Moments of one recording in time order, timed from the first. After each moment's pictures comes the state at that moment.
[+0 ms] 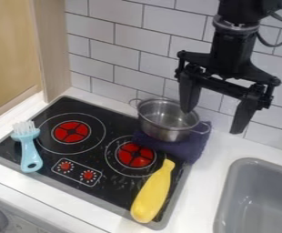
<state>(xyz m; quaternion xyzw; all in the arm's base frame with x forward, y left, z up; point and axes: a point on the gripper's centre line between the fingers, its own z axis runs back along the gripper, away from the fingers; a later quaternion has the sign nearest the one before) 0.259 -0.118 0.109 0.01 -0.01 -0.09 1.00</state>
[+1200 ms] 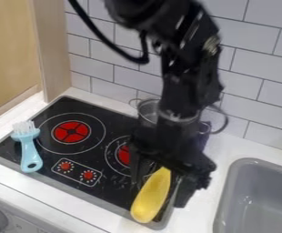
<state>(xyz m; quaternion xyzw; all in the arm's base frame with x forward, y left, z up) 0.203 -0.080 0.035 0.03 0.03 -0.09 1.00</state>
